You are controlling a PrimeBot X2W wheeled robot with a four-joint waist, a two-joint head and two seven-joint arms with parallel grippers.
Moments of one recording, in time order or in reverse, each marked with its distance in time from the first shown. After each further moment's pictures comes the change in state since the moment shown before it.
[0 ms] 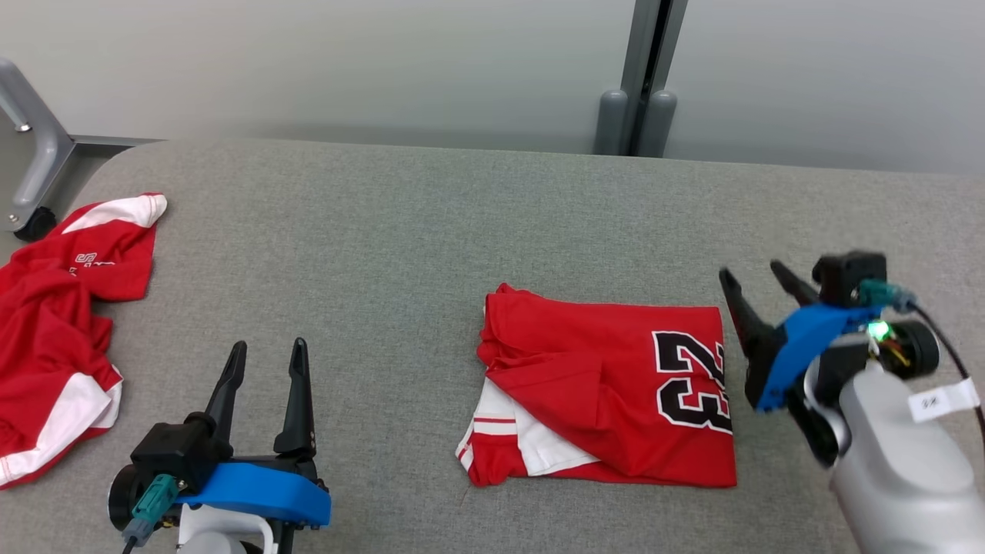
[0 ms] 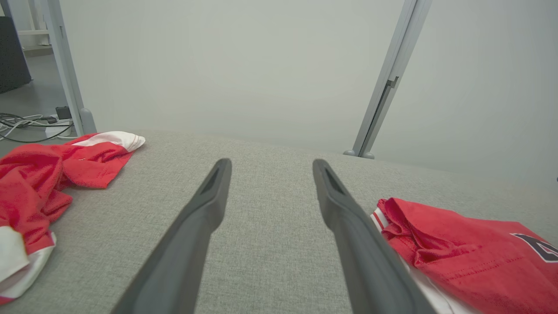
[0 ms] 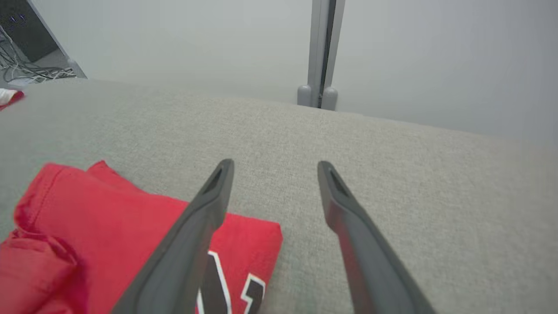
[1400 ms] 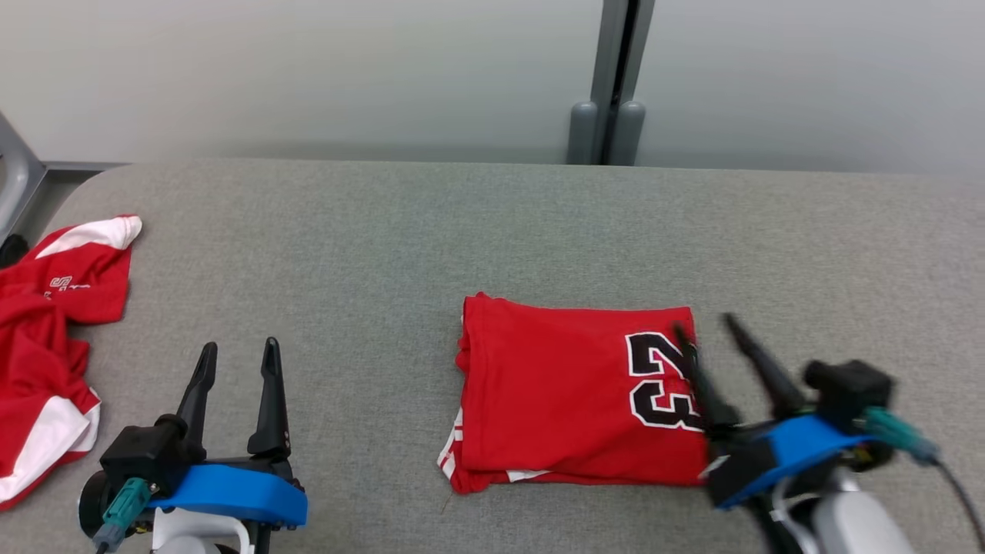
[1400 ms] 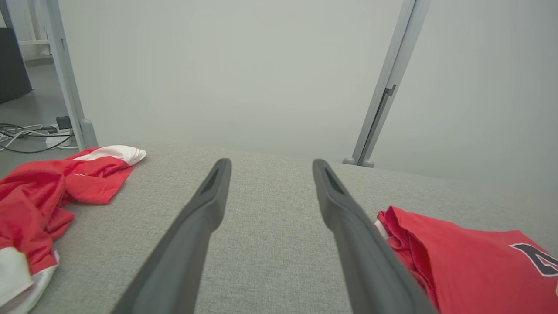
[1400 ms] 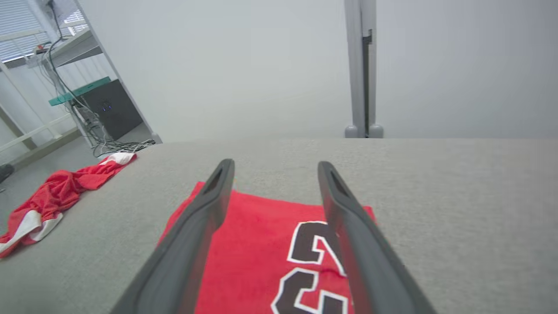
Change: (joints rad) left arm 0.018 0.044 0.012 -0.042 -0.025 0.033 0.014; right arm 0.449 0.172 -0.053 -0.629 -0.049 0.000 0.015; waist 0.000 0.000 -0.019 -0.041
